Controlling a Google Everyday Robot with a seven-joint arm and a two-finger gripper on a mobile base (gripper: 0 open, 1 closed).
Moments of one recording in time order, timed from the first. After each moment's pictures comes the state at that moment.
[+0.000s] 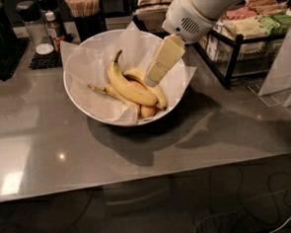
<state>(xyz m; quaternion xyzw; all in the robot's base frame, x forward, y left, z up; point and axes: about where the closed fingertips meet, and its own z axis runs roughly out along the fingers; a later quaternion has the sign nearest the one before) 0.573 -0.040 0.966 -0.57 0.76 0.11 0.29</state>
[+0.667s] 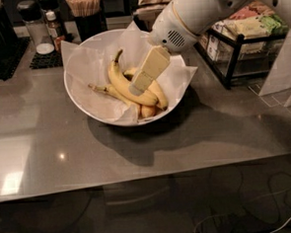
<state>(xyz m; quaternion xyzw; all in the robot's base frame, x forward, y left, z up) 0.569 -0.006 0.944 -0.58 0.74 0.18 0.30</state>
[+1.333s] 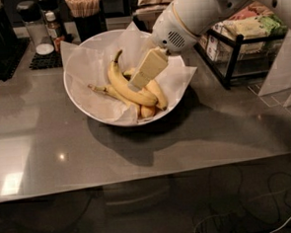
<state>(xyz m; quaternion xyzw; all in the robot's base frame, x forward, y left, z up) 0.568 -0.005 0.943 -0.58 0.74 0.19 0.29</state>
